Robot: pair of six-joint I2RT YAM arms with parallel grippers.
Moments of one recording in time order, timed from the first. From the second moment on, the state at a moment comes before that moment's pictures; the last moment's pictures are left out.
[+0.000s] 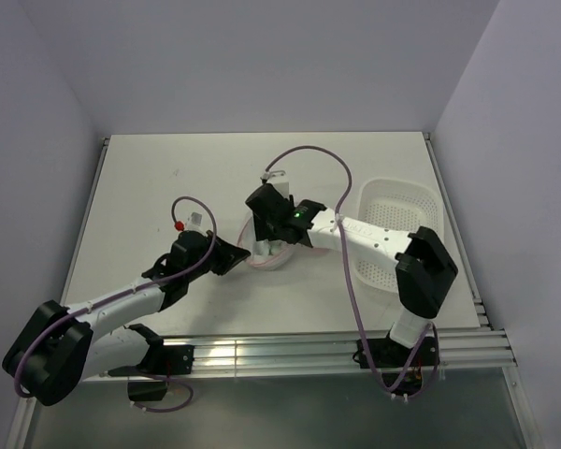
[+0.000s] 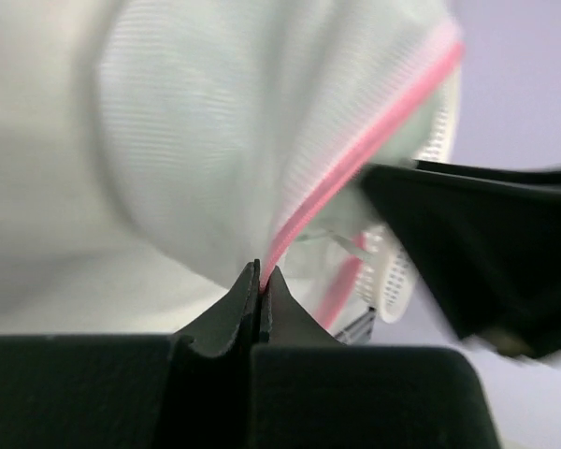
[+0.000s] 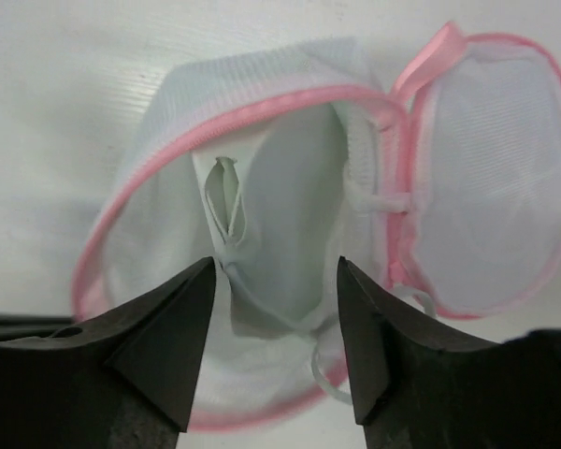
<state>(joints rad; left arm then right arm) -0.60 1.12 0.37 0.31 0.10 -1.27 0.91 1.72 1.33 -0.54 0.42 0.61</state>
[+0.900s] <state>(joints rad) -0.61 1.13 0.44 0.14 0.06 -1.23 0.79 1.19 0.69 -0.30 0.10 0.99</state>
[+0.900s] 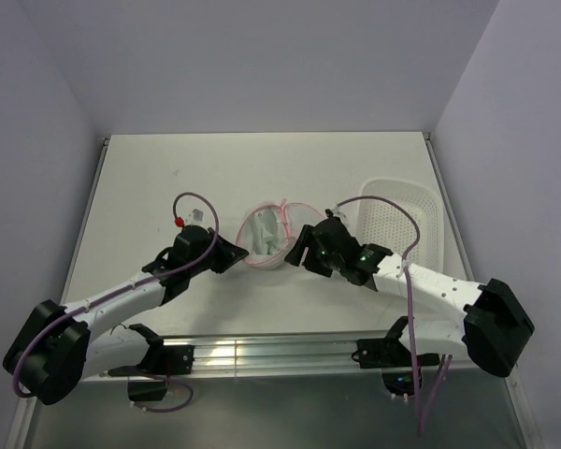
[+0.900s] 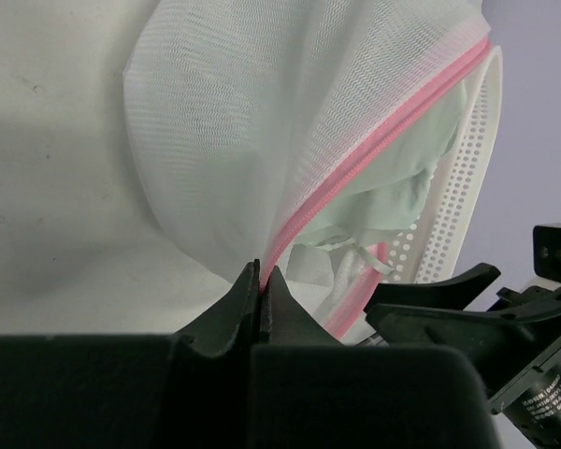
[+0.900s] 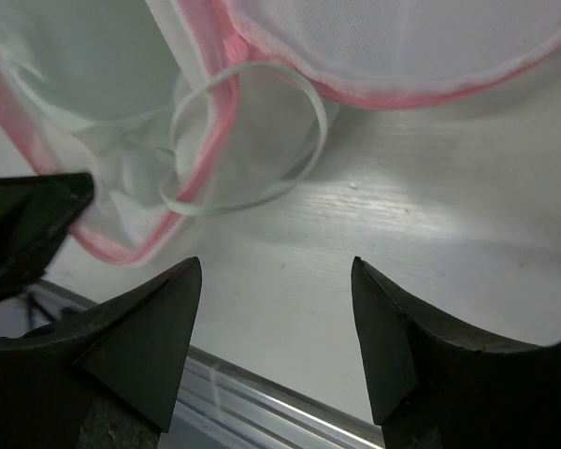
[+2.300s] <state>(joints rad) -0.61 1.14 0.47 0.09 0.08 -1.19 0.67 1.17 0.39 0.29 0.05 1.46</state>
